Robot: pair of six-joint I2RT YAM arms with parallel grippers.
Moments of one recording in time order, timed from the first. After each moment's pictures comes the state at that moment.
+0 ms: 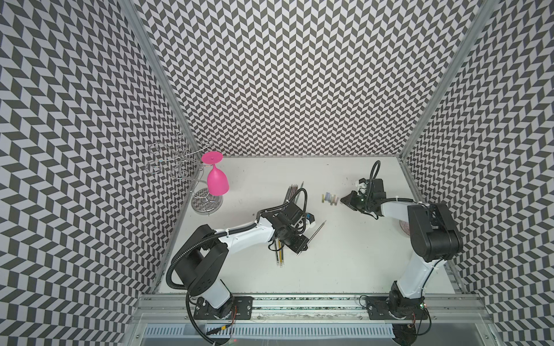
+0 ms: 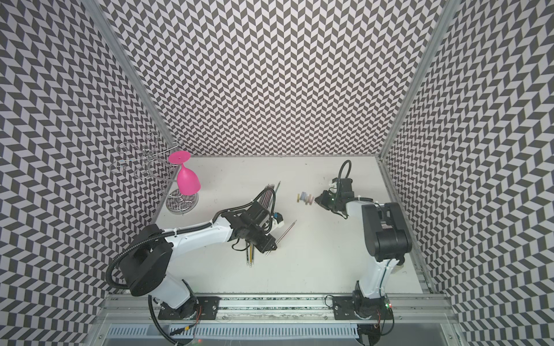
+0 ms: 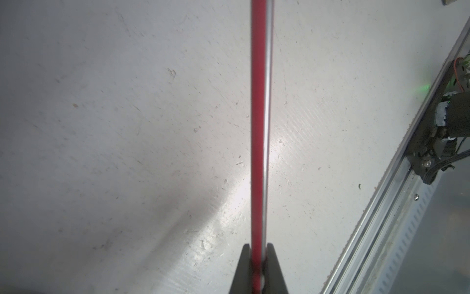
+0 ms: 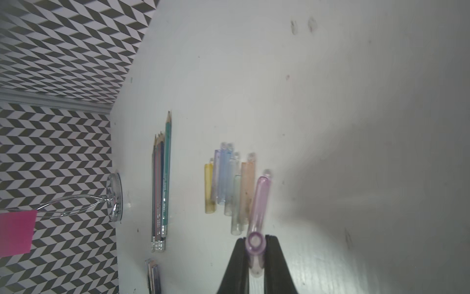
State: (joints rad) left arm -0.80 1.59 0.96 -0.51 0.41 -0.10; right arm 0.08 1.85 0.94 0.04 -0.52 0.58
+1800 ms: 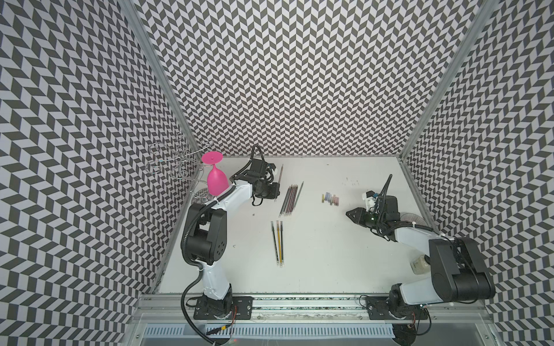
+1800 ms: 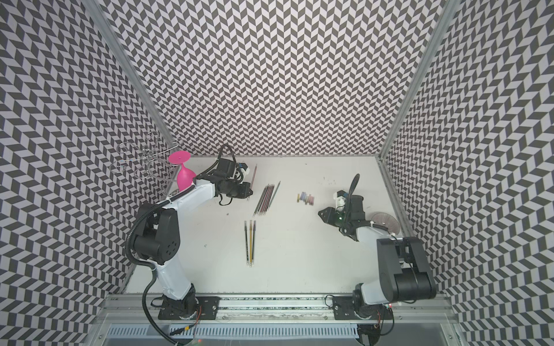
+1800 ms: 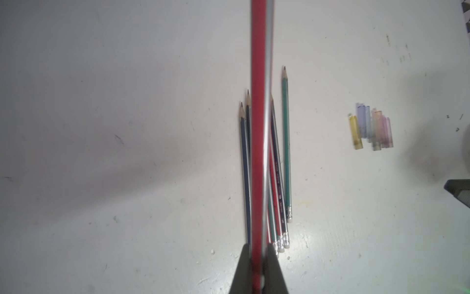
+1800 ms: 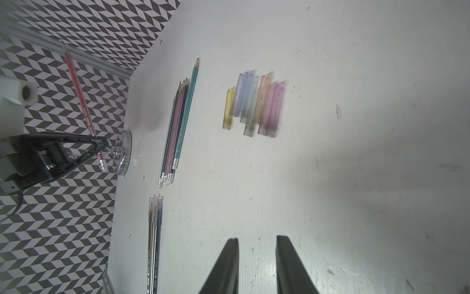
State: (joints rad) left arm -0.30 1.84 1.38 -0.54 0.32 -0.12; right arm 0.06 1.45 0.57 0.12 -0.56 0.47
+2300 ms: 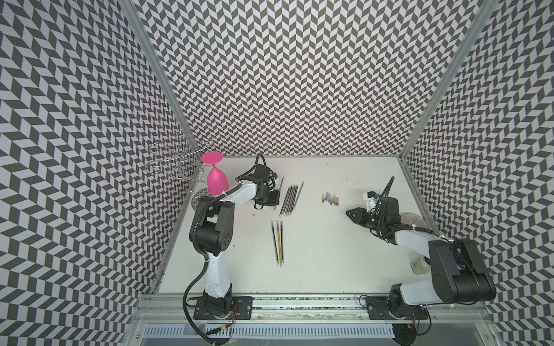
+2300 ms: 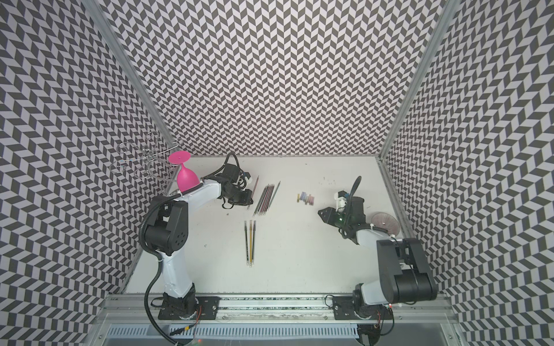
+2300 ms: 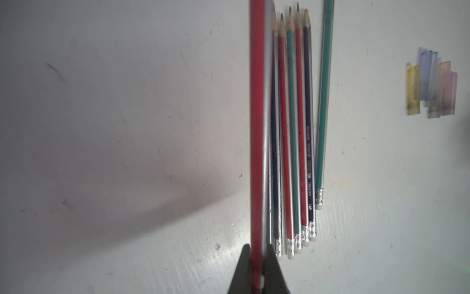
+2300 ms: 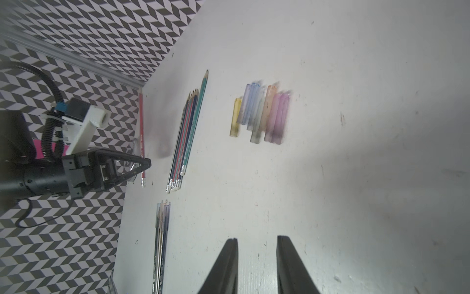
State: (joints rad) left arm -0.31 1.95 1.40 -0.62 0.33 -0.10; right arm 0.06 1.44 0.52 0.22 -0.57 0.51
